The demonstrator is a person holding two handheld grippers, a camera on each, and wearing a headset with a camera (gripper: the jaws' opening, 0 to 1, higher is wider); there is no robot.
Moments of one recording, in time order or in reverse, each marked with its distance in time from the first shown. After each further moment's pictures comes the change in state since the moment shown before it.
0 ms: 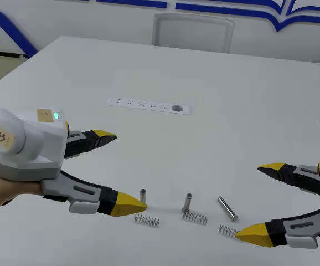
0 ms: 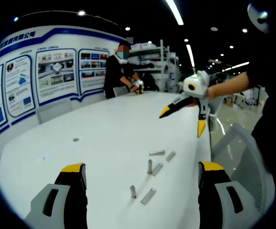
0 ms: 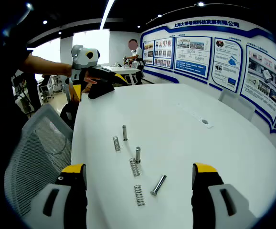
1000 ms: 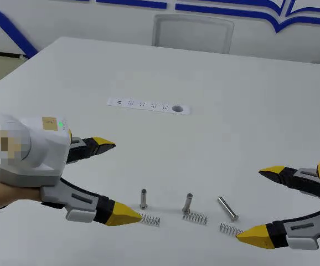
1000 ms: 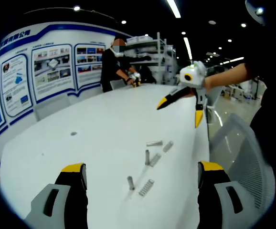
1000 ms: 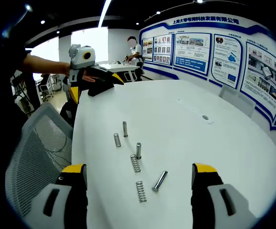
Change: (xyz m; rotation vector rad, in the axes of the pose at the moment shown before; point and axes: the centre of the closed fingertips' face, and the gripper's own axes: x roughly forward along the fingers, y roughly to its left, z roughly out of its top) left arm -0.002 -0.006 -0.018 0.021 0.067 -0.018; right arm 0.000 0.001 -0.007 0.014 0.033 0.000
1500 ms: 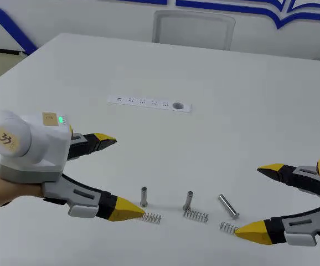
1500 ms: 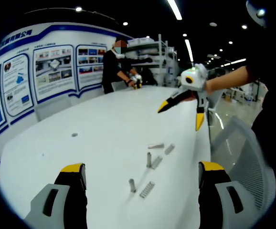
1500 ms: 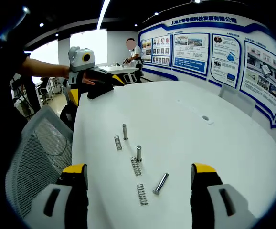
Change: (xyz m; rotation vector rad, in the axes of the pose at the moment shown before) left arm 0.002 0.005 0.003 -0.008 -0.017 0.012; right arm 0.004 -0.002 0.003 0.019 -0.018 -0.001
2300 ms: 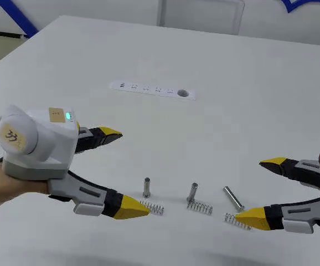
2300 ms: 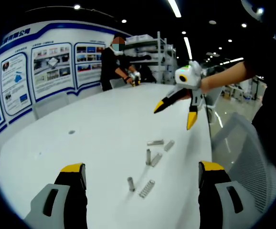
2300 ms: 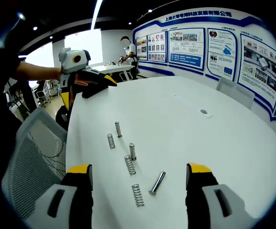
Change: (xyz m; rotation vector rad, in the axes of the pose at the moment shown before) left arm 0.012 -0.001 -0.010 -0.002 0.017 -0.015; right arm 0.016 -0.013 -0.010 0.052 0.025 -0.011
